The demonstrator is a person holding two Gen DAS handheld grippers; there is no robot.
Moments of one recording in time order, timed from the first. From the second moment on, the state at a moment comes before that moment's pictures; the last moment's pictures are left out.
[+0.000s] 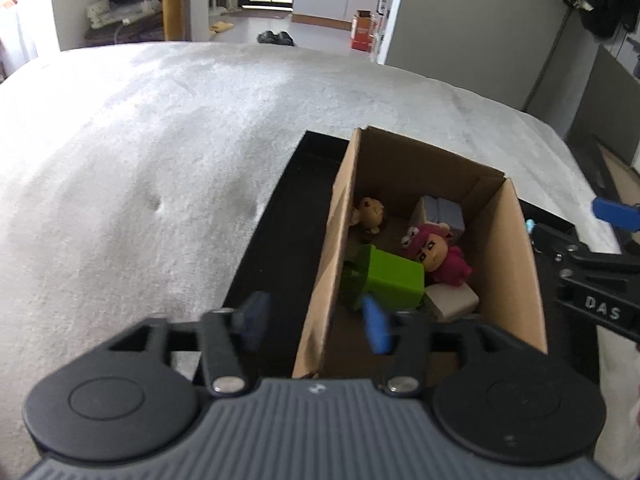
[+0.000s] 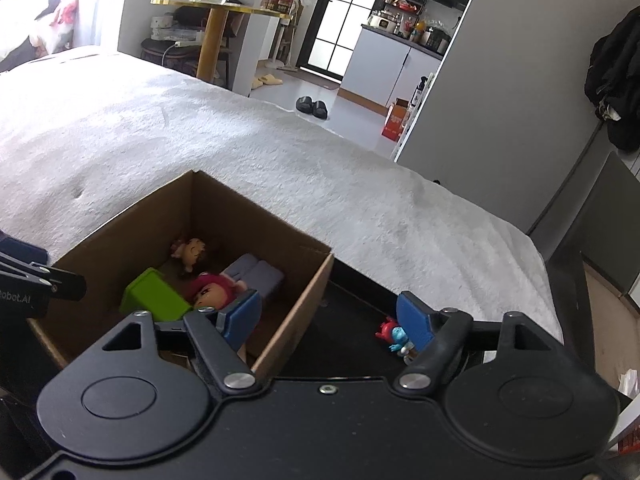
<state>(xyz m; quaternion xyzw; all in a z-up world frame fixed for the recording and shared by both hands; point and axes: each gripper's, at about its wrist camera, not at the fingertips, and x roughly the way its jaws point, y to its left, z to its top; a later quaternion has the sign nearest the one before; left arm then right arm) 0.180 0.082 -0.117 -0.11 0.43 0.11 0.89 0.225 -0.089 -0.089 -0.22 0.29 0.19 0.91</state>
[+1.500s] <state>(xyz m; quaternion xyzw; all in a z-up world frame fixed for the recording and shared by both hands) 0.222 -0.012 -0.119 0.06 0.44 0.18 0.88 0.315 -0.200 -0.191 -0.04 0.36 0.15 0.92</state>
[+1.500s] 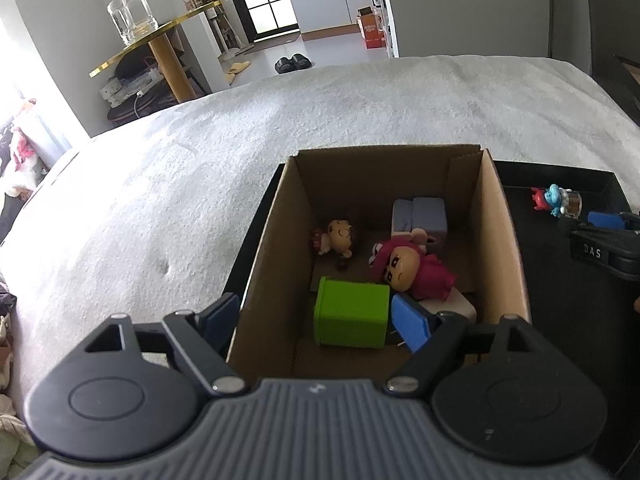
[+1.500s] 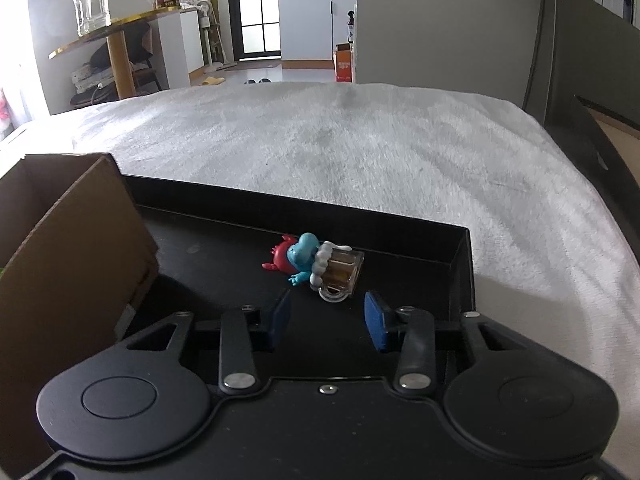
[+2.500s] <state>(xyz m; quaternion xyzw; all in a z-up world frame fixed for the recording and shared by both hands) 0.216 -0.008 -0.102 0.04 0.42 0.17 0.89 0.303 -0.203 -0.195 -0.06 0.39 0.16 0.91</state>
